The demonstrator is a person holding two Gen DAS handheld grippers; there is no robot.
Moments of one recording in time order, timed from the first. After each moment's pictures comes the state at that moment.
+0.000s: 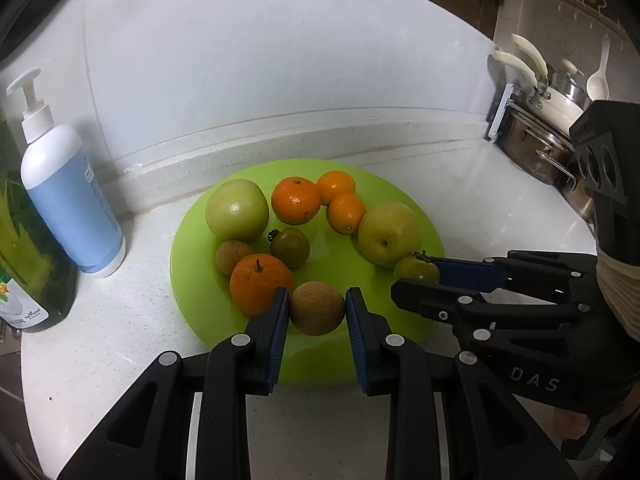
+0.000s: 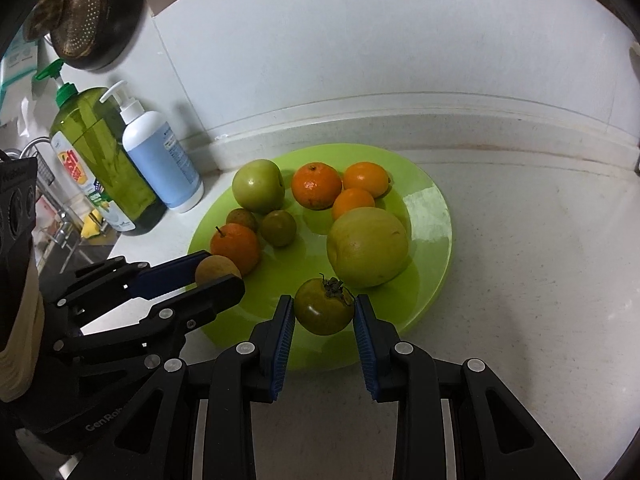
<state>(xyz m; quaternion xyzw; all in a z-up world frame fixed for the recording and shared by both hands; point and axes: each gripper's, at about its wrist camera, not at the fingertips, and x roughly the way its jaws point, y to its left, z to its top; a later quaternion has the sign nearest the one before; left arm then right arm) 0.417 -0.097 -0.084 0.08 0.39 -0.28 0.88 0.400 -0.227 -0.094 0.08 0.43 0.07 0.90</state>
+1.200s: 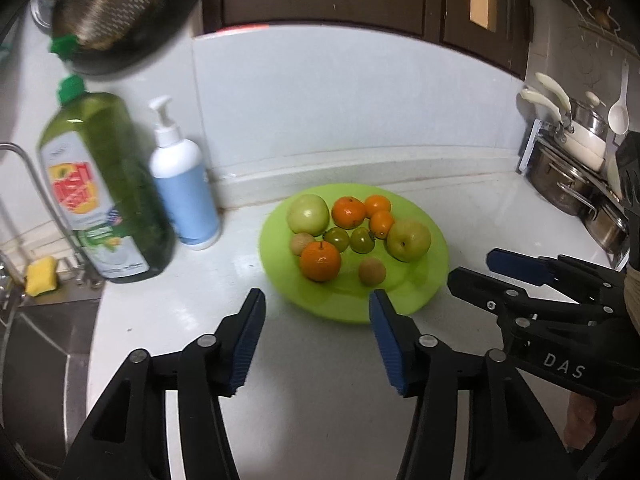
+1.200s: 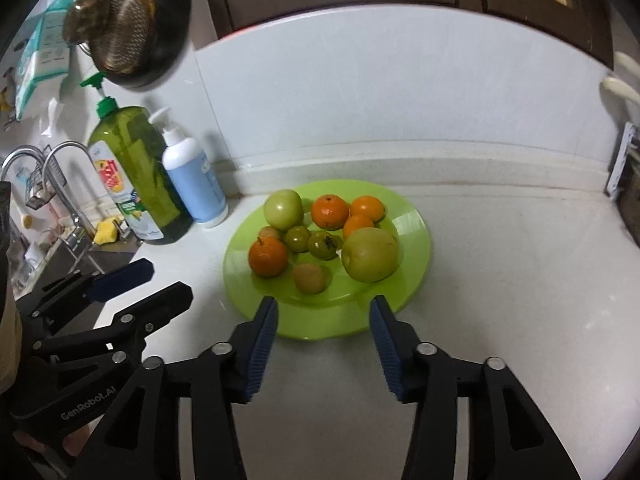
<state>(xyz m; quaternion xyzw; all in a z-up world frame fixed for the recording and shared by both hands) 0.340 -0.051 -0.031 0.06 0.34 -0.17 0.92 0.339 -0.215 -0.044 0.06 0.37 0.05 0.92</state>
